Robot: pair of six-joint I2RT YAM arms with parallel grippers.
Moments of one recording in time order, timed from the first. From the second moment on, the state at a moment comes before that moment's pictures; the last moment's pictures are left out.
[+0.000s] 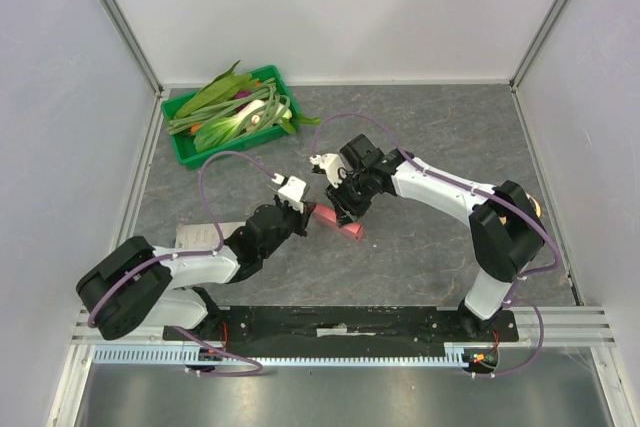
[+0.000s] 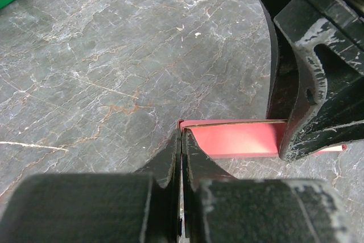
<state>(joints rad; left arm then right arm) -0.83 1.29 0.34 0.71 -0.22 -0.14 0.70 1.74 1.25 -0.63 -0.39 -0.17</state>
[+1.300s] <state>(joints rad) -0.90 1.34 0.40 0.63 -0.37 -0.20 0.77 1.27 0.98 -0.59 -0.04 0.13</state>
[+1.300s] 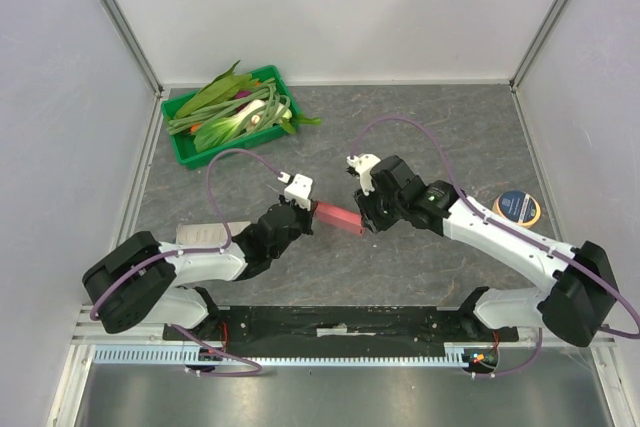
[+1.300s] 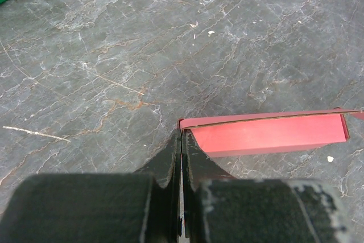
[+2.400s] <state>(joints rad) -0.93 1.35 0.42 0.61 -0.42 -0.20 0.81 1.38 0.98 -0.55 0.16 0.11</state>
